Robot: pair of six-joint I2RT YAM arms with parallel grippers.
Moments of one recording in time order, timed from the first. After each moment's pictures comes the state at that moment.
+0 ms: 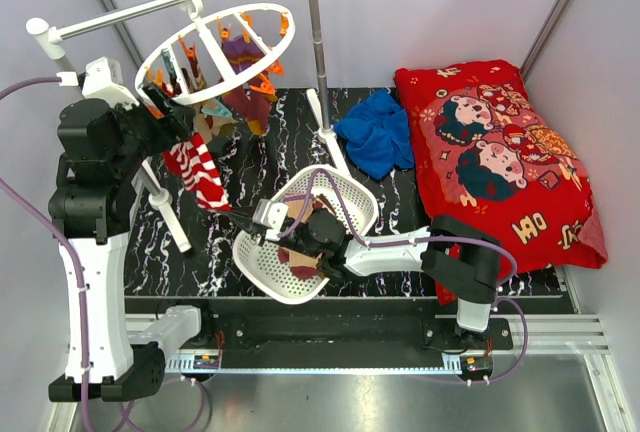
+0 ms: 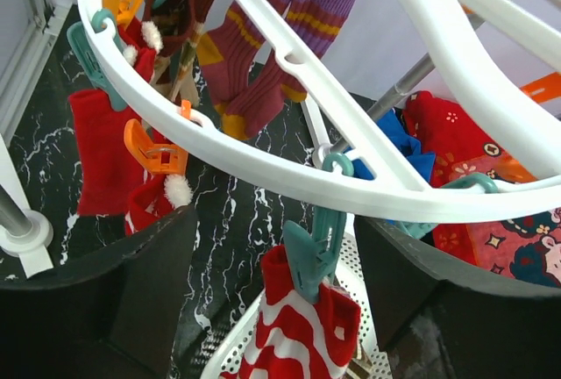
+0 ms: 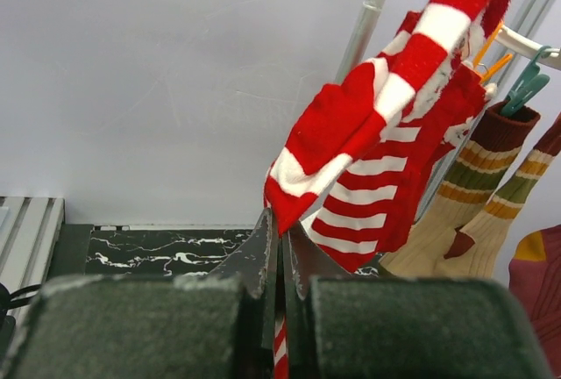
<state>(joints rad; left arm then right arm) 0.01 1.03 1.62 -0.83 0.09 -0.40 1.23 1.84 1.06 1.18 -0.07 -0.29</state>
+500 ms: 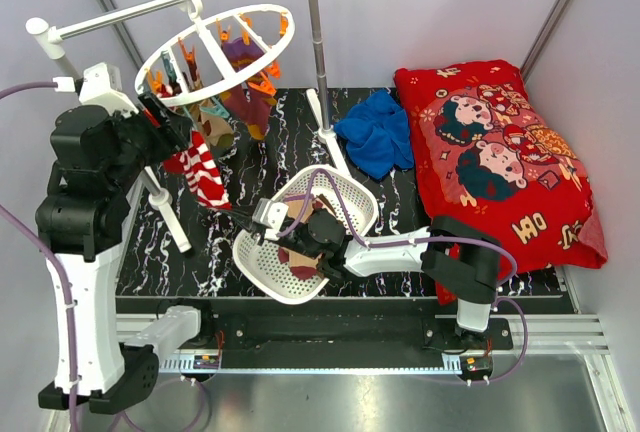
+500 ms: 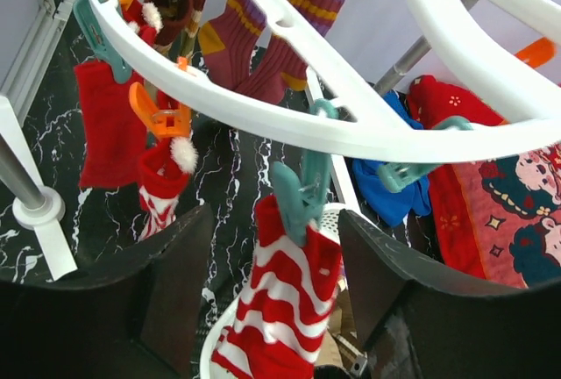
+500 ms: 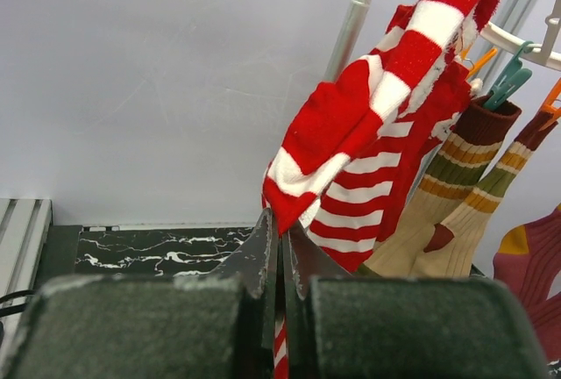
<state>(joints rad) -0.07 1.01 1.70 -0.96 0.01 -0.40 1.24 1.84 1.06 1.18 -0.04 -0.30</state>
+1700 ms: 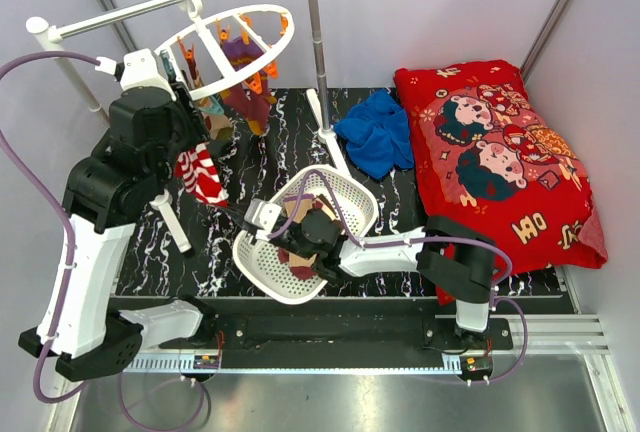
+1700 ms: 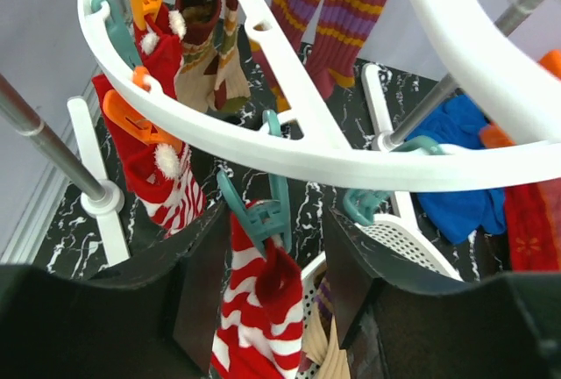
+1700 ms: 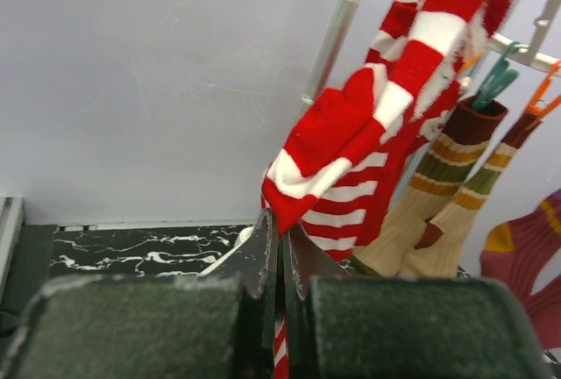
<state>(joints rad) -0.46 1.16 1.86 -1.07 -0.53 -0.42 1.24 1.87 1.10 1.17 0.00 -0.34</state>
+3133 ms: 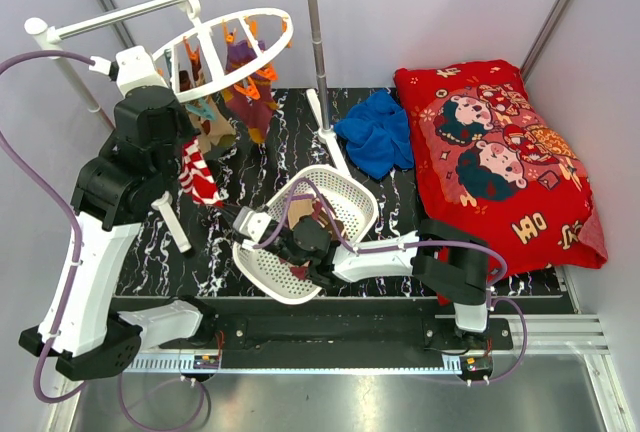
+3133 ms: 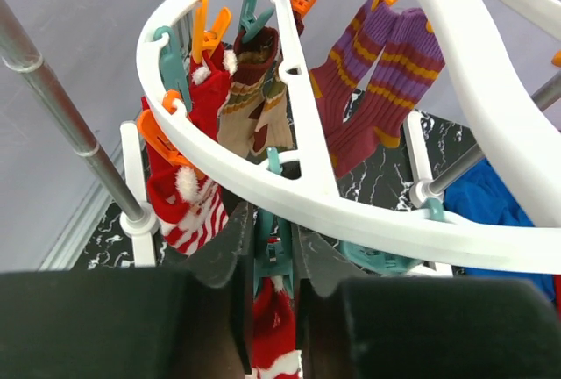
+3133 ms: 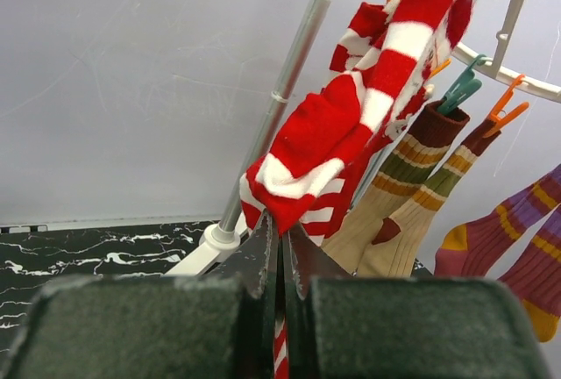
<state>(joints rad) -0.47 1.15 1.78 -0.96 -0.70 -0.38 1.30 1.90 1.15 1.15 0.14 -0.47</state>
